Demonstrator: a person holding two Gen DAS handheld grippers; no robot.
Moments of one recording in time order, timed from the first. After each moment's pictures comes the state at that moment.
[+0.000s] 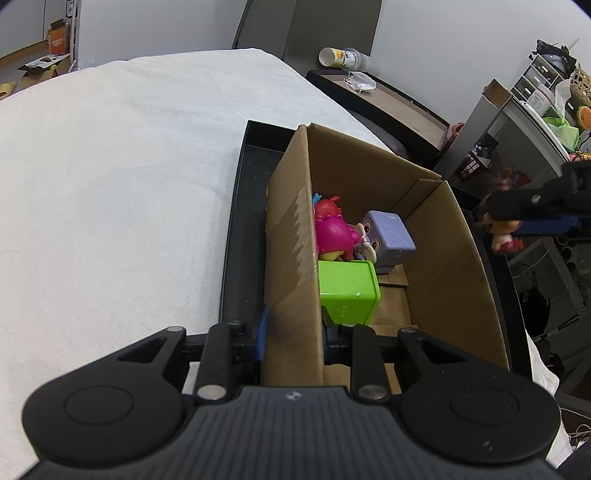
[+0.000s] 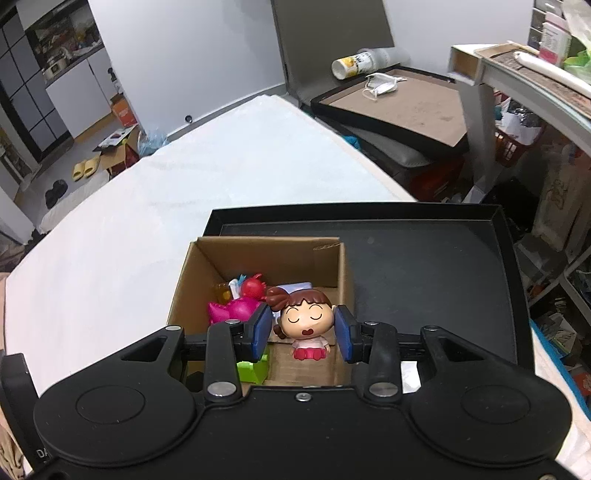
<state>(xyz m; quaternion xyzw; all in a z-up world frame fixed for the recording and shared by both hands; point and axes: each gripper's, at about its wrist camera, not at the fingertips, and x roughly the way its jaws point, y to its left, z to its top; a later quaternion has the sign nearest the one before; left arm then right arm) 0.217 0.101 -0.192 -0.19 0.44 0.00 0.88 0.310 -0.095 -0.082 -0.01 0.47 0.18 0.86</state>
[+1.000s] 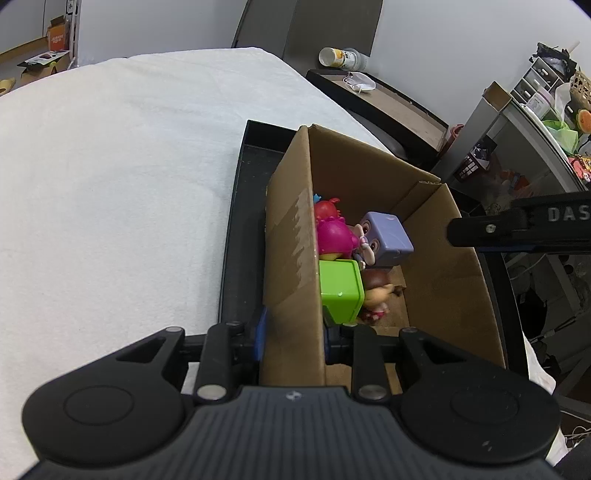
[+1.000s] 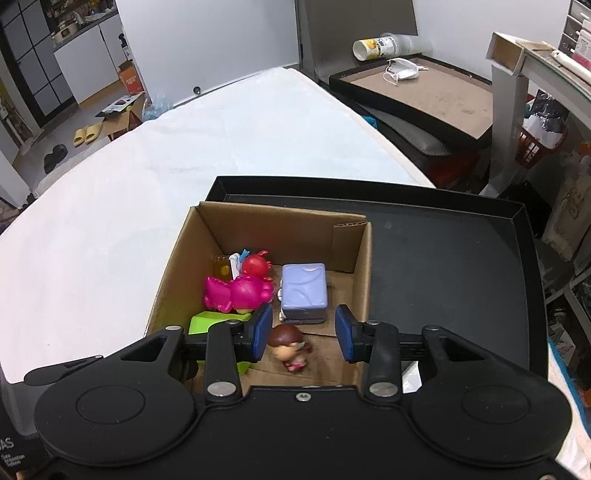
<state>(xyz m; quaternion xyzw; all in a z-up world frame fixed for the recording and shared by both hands) 0.218 0.101 -0.193 -0.20 0.44 0.00 0.88 0.306 -0.074 -0.105 -0.06 0.49 0.20 0.85</state>
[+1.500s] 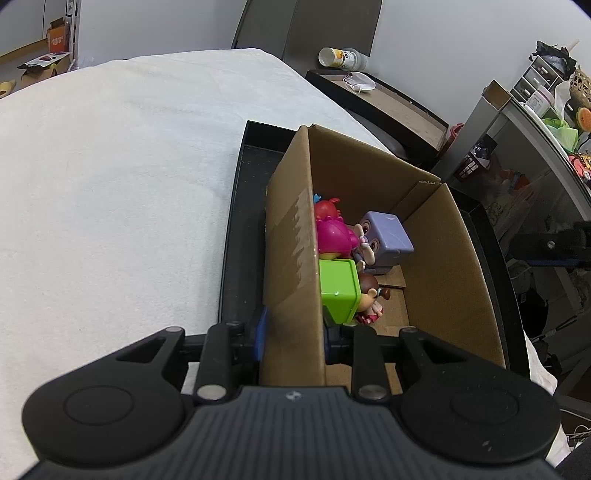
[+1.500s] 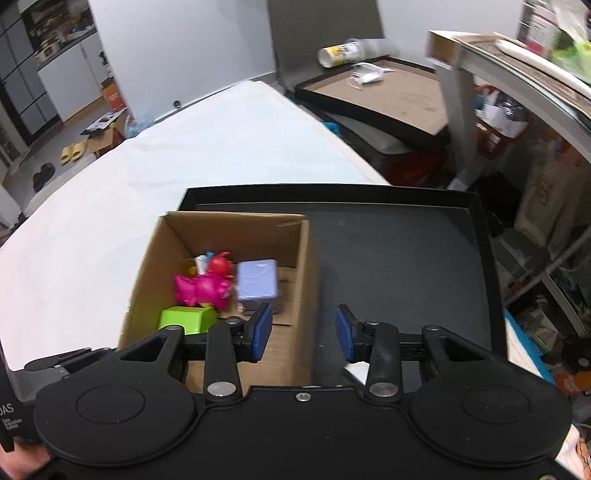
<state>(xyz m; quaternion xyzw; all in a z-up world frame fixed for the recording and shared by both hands) 0.218 0.101 -0.193 -0.20 0.44 0.00 0.88 0.302 -0.123 -0.089 -0.04 0.48 0.16 0.86</state>
